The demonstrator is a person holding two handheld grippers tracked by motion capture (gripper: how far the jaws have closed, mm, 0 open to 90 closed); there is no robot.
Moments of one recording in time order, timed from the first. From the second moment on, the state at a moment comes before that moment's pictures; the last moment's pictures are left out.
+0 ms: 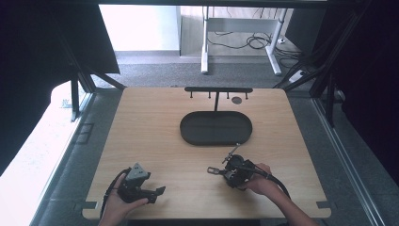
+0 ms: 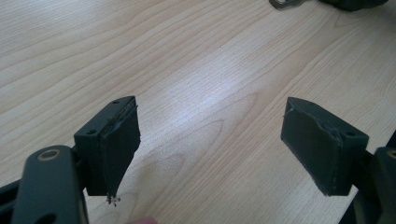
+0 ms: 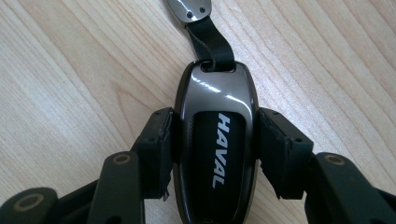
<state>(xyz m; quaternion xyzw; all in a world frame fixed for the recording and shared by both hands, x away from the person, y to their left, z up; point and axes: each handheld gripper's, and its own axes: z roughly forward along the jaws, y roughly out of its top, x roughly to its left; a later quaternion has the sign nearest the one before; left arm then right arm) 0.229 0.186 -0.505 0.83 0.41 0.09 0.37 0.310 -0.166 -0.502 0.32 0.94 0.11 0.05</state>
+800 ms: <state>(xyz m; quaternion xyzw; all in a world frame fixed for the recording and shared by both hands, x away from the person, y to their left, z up) 0.228 0.188 -0.502 0.82 0.41 0.10 0.38 0.308 -0.173 -0.453 0.30 0.94 0.16 0.07</state>
